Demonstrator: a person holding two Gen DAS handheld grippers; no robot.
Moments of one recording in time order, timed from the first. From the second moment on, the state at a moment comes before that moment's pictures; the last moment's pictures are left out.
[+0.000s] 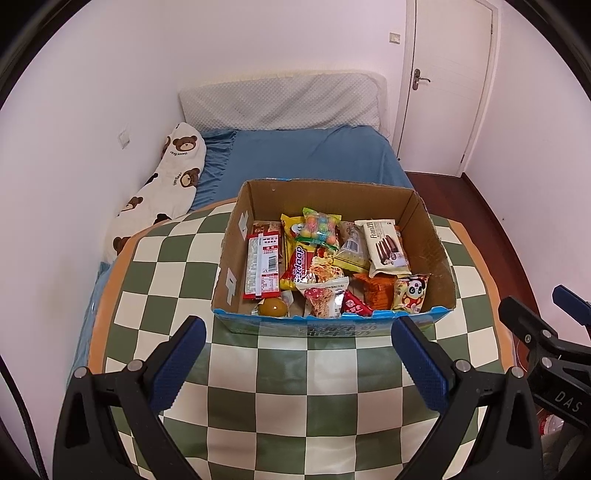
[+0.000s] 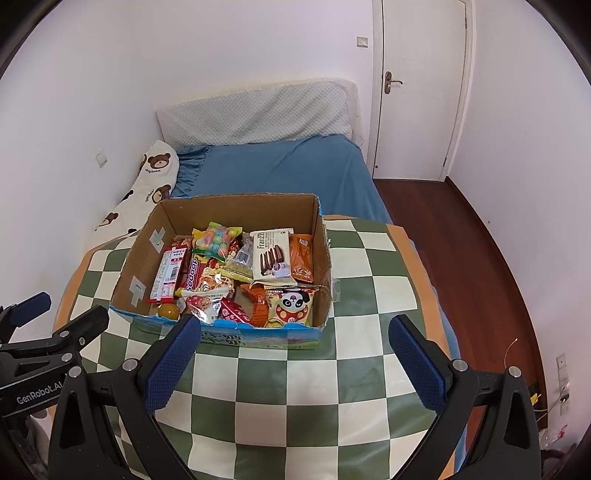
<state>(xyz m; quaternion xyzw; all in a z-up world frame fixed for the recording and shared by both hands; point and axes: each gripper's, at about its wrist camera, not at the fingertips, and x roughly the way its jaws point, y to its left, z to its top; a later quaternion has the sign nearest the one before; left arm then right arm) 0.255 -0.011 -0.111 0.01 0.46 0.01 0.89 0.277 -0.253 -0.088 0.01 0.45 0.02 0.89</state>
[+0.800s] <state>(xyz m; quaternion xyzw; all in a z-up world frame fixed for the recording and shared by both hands) 0.251 -0.013 -0.102 0.02 0.45 0.00 0.89 0.272 -0.260 -0.080 0.02 0.45 0.01 0.89</state>
